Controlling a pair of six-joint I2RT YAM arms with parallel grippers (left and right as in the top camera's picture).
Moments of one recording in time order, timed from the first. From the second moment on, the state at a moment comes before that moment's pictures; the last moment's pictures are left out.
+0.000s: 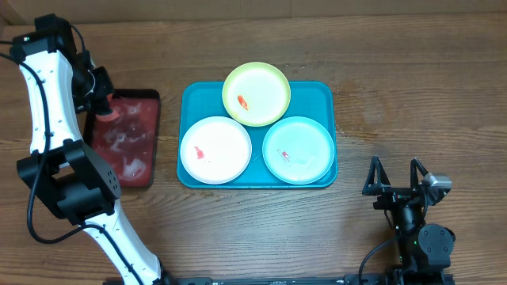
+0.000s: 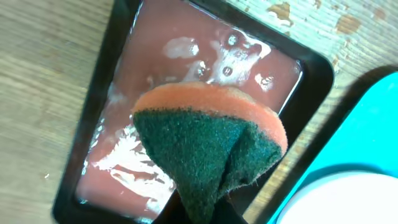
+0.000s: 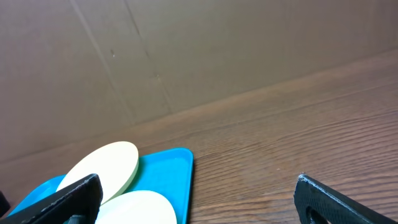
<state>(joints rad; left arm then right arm) 0.34 2.18 2.12 -1.39 0.04 -0.11 0.02 0.01 0.02 -0.03 -0.03 0.33</state>
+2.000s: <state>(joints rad) -0.07 1.81 1.58 -1.26 0.29 -0.30 0.02 0.01 0.02 -0.04 -0.03 0.33</state>
